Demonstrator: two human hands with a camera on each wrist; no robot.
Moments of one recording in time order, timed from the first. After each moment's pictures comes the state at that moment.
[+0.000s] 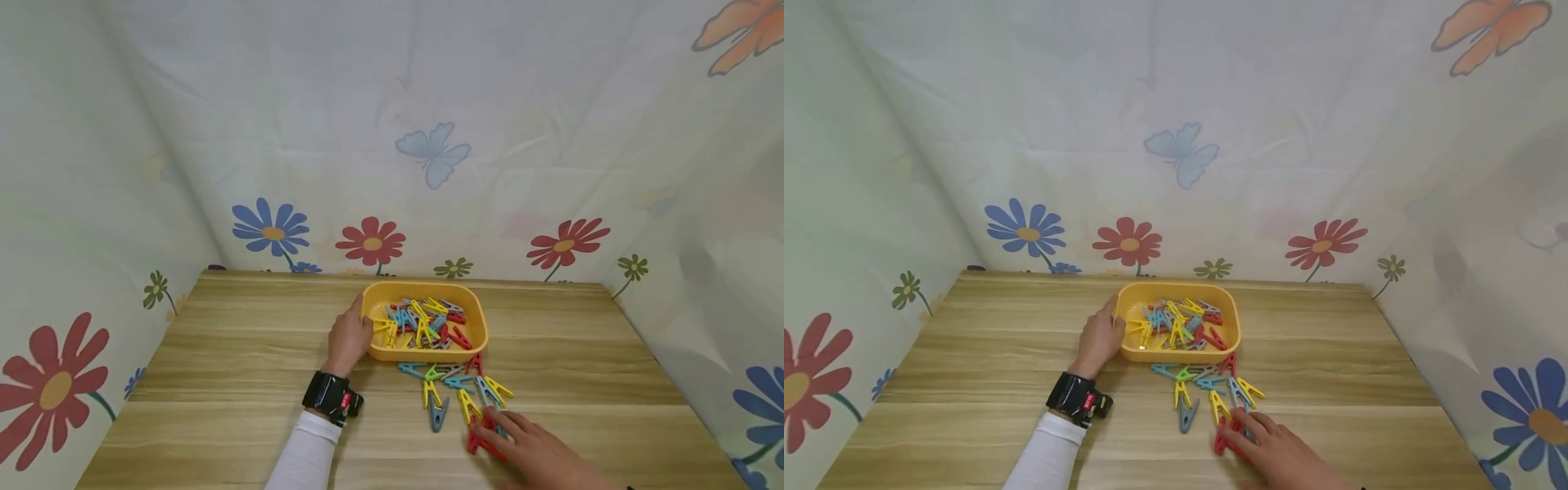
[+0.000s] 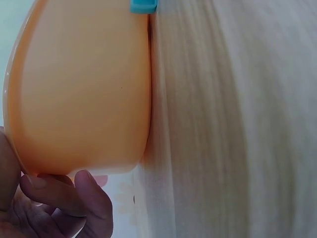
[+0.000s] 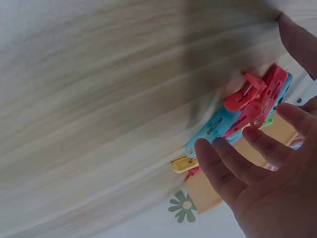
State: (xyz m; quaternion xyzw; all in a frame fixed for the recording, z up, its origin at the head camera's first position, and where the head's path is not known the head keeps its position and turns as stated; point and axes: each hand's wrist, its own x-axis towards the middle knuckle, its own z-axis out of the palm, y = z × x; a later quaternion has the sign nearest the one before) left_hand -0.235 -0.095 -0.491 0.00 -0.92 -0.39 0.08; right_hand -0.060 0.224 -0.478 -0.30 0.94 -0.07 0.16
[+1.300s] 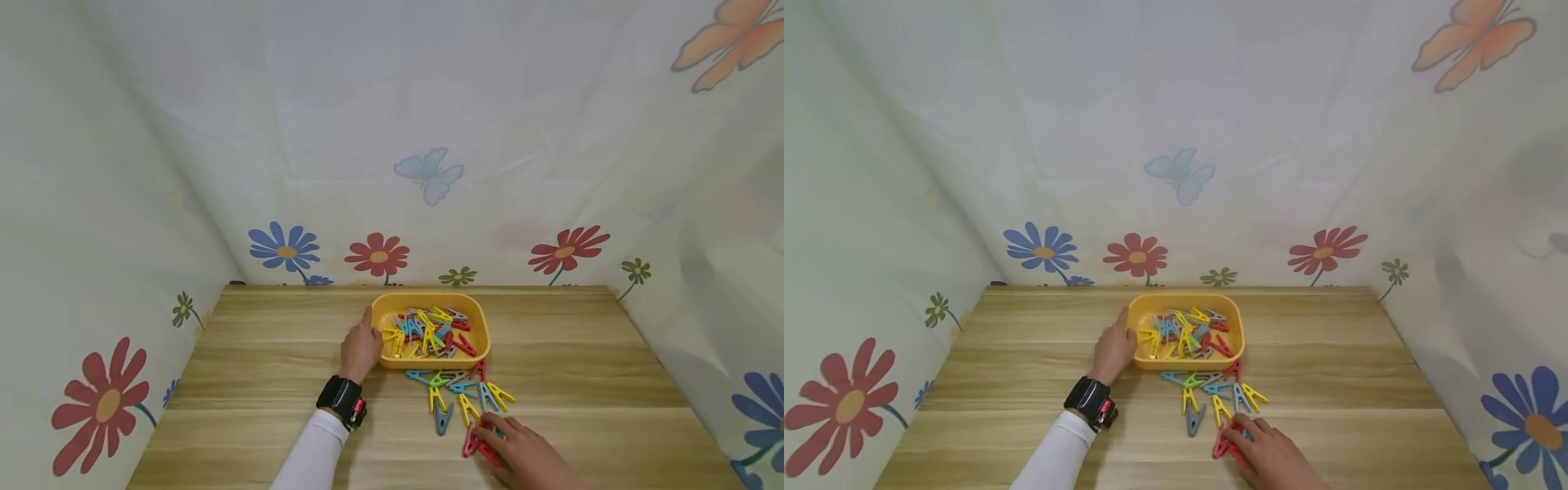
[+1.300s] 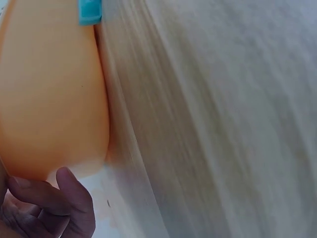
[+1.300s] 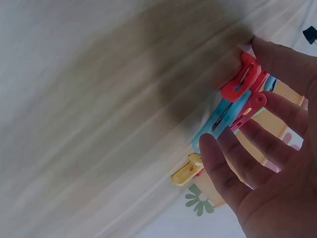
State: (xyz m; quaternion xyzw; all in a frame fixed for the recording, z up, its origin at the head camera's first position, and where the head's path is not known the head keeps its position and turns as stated) left_hand -0.232 -0.090 -0.493 -0.01 -0.94 -0.31 0.11; right_hand -0.067 0.212 -0.495 -0.31 0.95 -0.08 0.07
